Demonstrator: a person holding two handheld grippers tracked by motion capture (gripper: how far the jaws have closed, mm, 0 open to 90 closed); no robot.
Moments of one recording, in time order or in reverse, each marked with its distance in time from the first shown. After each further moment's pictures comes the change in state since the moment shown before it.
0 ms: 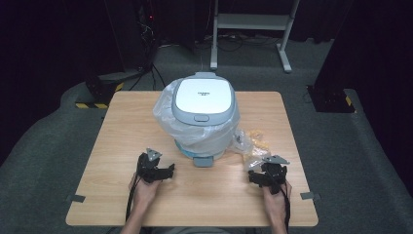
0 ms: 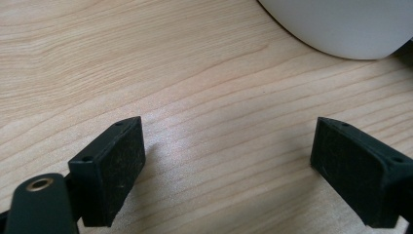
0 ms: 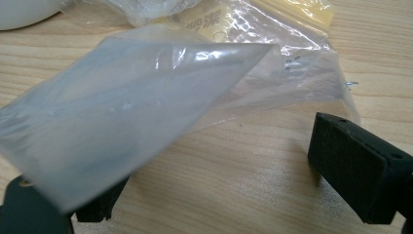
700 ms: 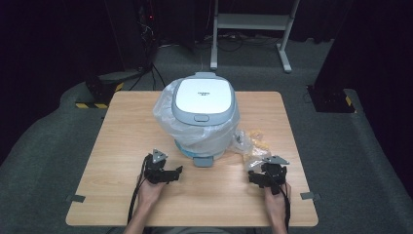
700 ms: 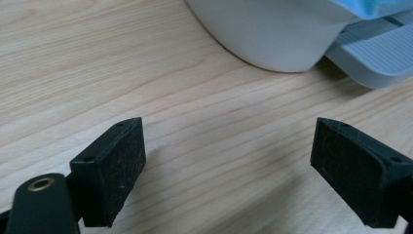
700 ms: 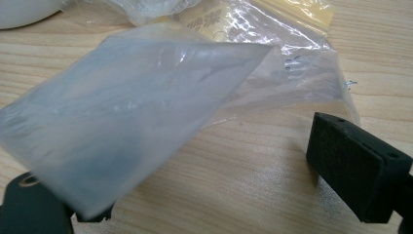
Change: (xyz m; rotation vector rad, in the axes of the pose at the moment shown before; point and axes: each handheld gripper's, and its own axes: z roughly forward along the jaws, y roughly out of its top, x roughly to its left) left arm -0.019 0.003 0.001 -0.033 -0.143 -0.001; right arm 0.001 -0.001 -0.001 0.000 -0.002 -0.005
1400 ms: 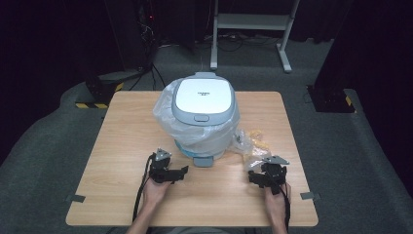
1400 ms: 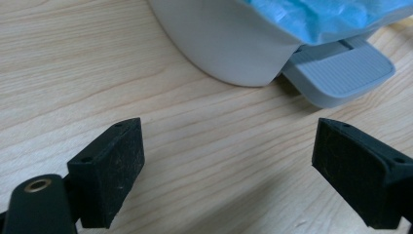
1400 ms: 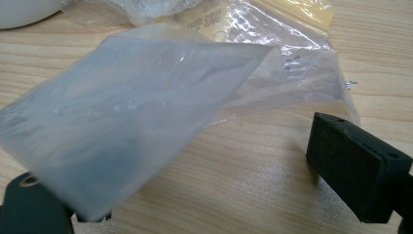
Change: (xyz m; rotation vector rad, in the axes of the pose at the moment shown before) left arm -0.011 0.010 0.004 -0.010 -0.072 -0.052; right arm 0.000 0.000 0.000 -0.002 -0.001 0.000
